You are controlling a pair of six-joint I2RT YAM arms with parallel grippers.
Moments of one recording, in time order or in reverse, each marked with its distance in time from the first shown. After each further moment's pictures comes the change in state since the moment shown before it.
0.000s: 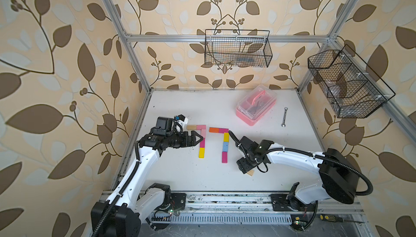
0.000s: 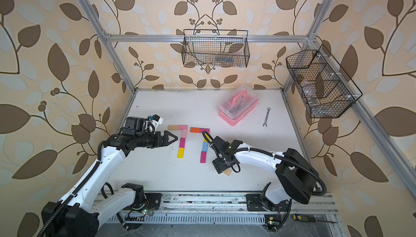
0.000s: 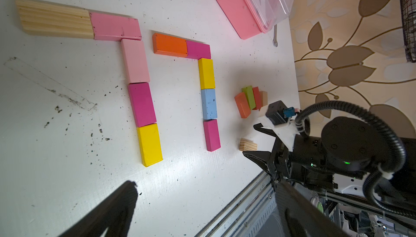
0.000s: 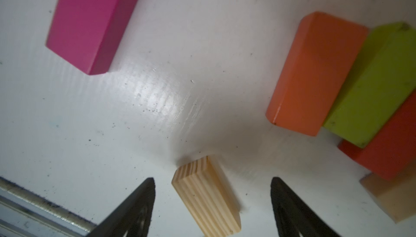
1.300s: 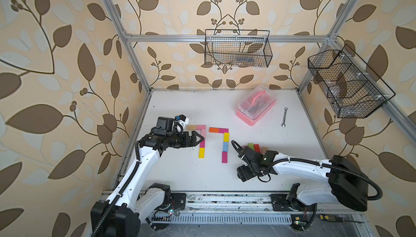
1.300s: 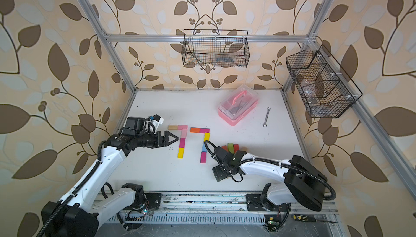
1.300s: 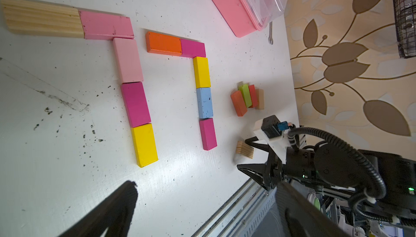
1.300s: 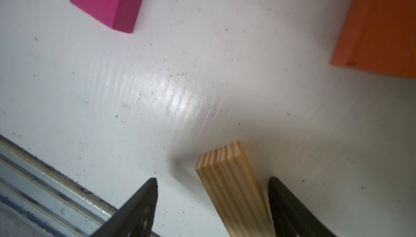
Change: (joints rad) left arm -0.008 0.000 0.000 0.006 0.018 0.000; right arm 0.117 -0.121 -0.159 0.122 -0.048 0.209
